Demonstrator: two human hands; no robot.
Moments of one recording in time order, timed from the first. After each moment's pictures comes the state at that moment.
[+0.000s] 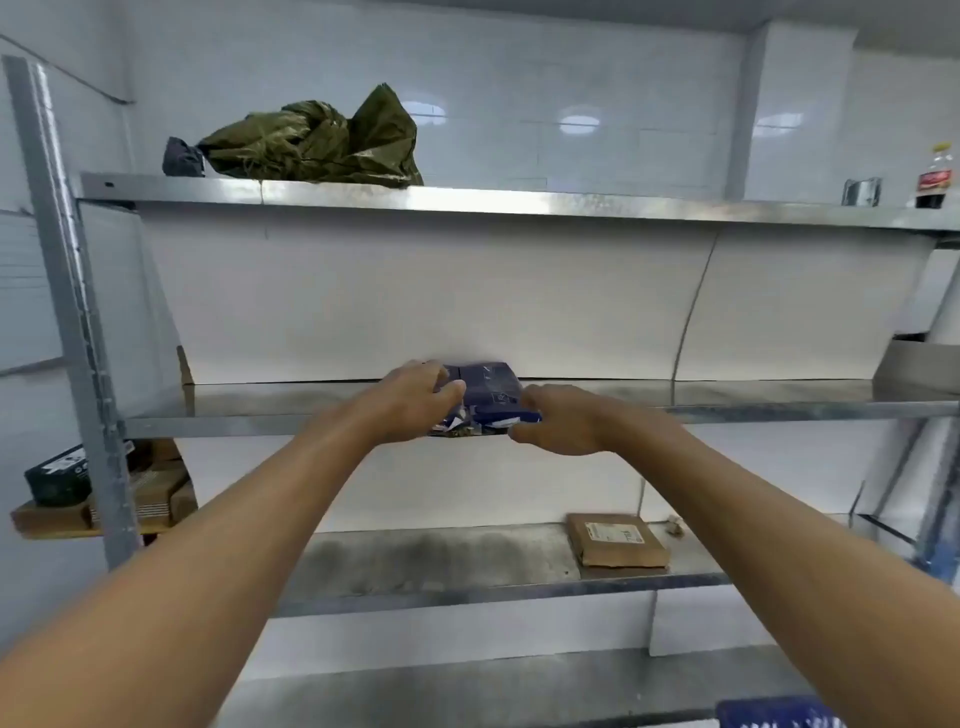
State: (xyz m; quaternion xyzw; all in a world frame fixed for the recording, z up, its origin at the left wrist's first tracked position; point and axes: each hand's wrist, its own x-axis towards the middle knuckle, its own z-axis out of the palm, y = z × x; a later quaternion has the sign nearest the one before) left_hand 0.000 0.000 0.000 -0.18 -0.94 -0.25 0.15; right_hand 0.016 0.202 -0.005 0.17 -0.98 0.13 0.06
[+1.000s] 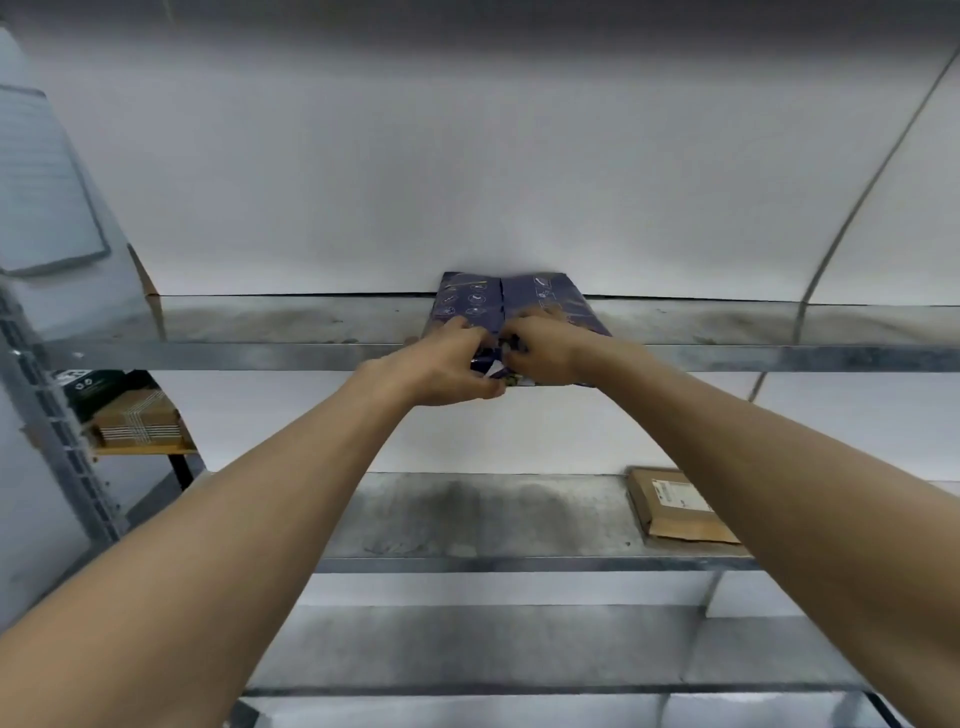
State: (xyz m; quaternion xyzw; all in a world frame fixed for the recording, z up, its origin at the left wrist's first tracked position) left_hand -0.216 -0.002 -0.089 -0.20 -0.96 -0.16 0.09; right_hand -0.235 0.160 -0.076 0.20 -0.98 0.06 0.06
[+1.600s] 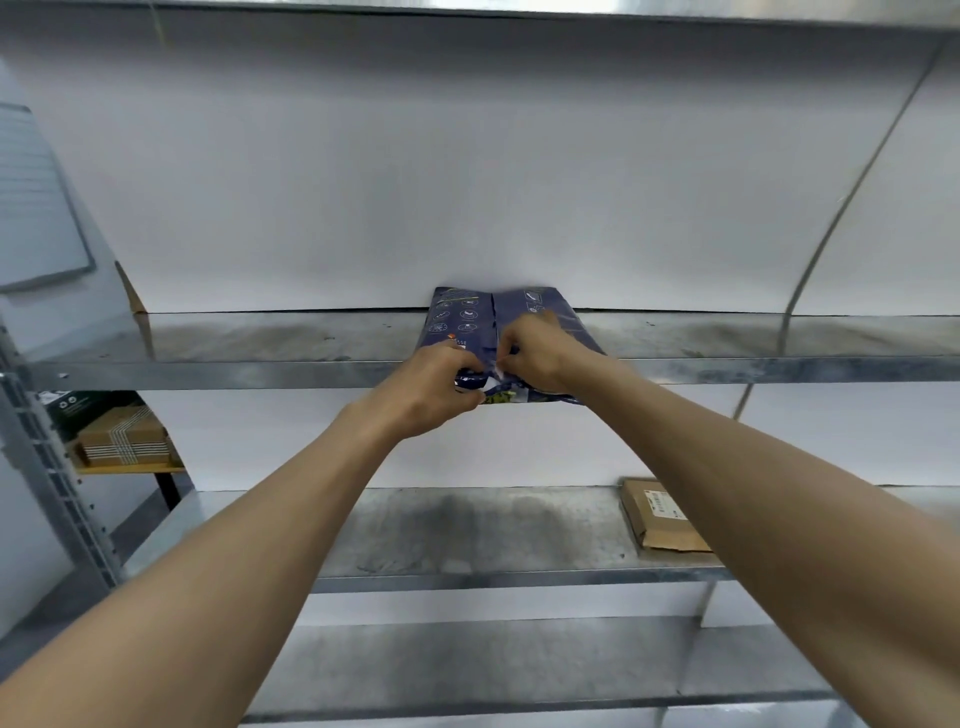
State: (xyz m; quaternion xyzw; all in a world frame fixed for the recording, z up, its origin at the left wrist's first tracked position) left_hand -0.219 -0.010 -0.106 -0.24 -0.93 -0.22 0.16; right_hand -0.248 0.159 -0.074 0.16 -0.97 0.12 0.11
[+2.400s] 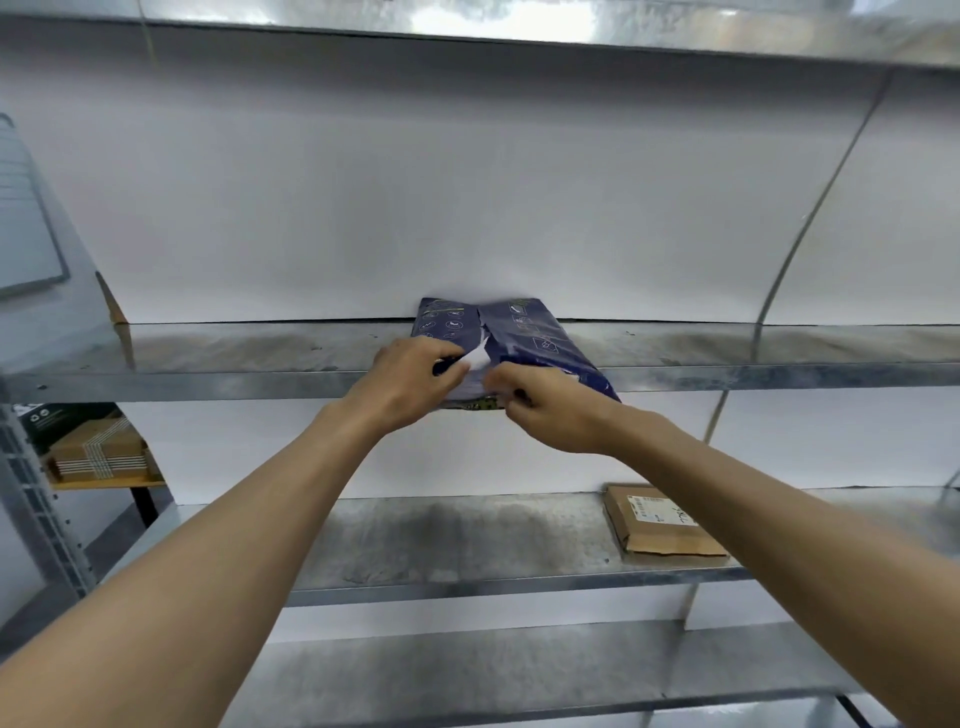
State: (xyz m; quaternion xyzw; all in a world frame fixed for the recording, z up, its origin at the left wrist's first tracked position) left_hand -0.212 -0.015 -0.089 -0.21 -0.92 -0.24 0.22; right_hand -0.189 0.185 -0.097 0.27 -0.93 0.22 0.10
